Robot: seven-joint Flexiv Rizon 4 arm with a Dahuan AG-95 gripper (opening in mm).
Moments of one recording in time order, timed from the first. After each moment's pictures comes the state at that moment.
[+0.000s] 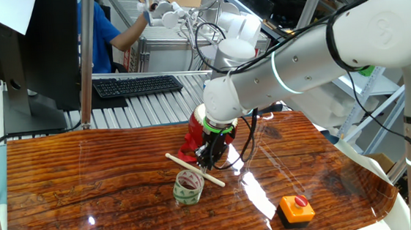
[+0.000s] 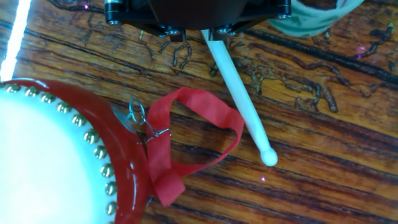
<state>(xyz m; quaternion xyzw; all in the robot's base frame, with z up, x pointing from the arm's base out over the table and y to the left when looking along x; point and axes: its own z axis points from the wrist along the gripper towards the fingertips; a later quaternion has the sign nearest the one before) 0.633 -0.016 0.017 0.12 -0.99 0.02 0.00</state>
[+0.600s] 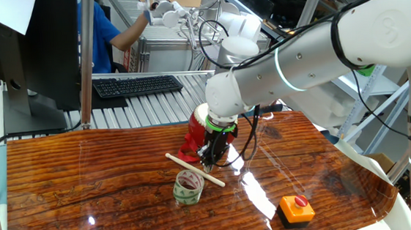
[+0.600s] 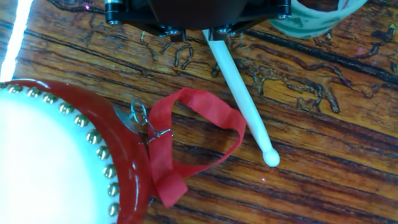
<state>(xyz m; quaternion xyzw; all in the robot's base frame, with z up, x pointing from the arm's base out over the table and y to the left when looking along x) 0.628 -0.016 0.022 0.12 -0.99 0.01 0.00</state>
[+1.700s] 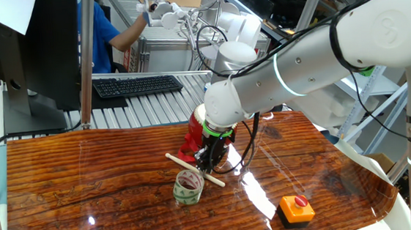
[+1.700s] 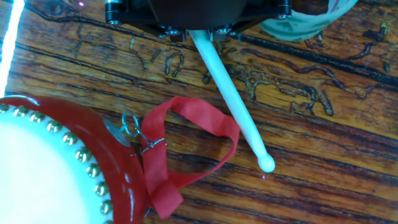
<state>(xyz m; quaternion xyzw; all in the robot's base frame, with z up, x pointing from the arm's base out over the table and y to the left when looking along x) 0.624 -0.008 0.010 0.10 -0.99 0.02 -0.01</state>
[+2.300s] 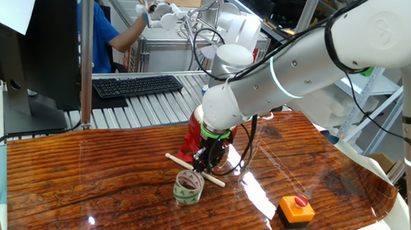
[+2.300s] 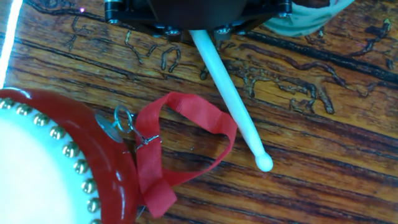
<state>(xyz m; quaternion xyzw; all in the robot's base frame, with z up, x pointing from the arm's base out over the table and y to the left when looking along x) 0.627 -0.006 0.005 0.11 -0.99 0.02 0.00</state>
